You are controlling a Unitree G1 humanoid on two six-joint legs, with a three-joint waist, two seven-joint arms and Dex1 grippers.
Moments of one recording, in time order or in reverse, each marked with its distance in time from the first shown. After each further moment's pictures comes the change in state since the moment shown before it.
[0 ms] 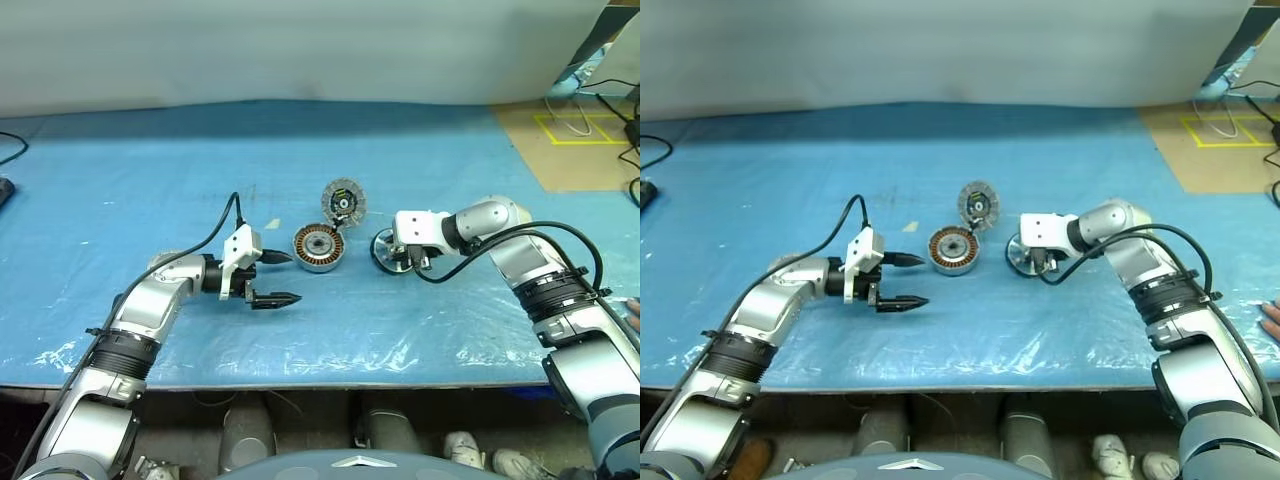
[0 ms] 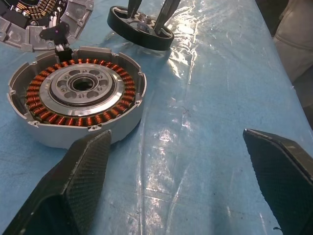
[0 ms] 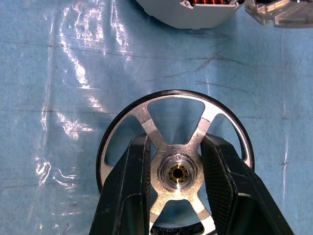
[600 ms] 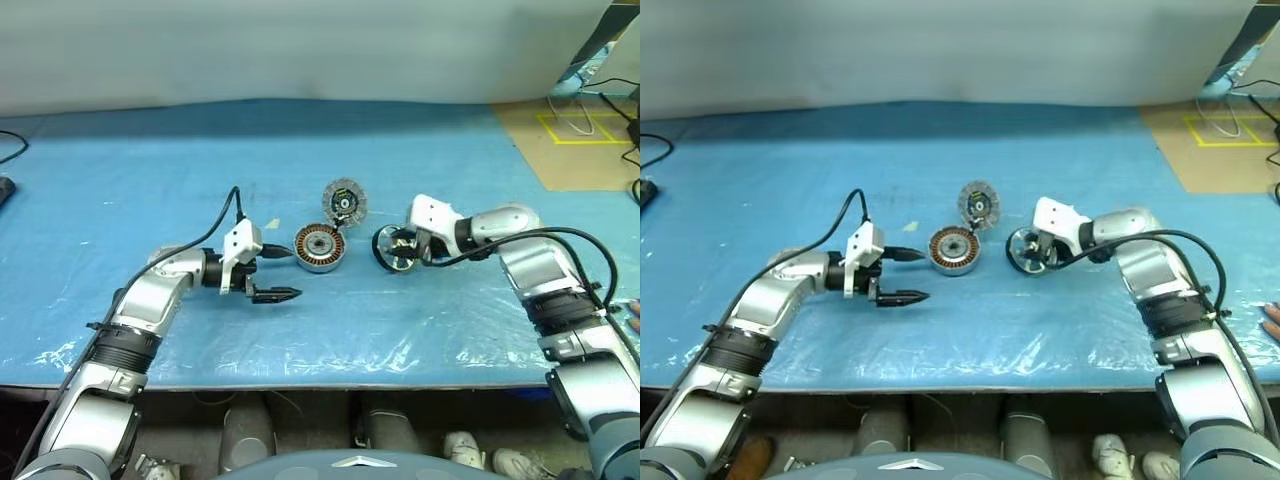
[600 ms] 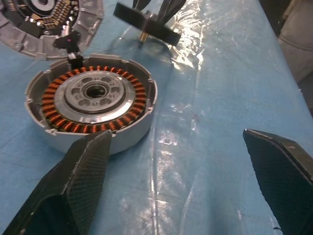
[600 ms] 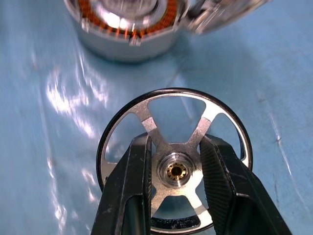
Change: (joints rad) left arm -0.028 0.006 0.016 0.016 0.001 0.001 0.005; right arm 0.135 0.031 -0.203 -0.218 0.232 0.396 -0.072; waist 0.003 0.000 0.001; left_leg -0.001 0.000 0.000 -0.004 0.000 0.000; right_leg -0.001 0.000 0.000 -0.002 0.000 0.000
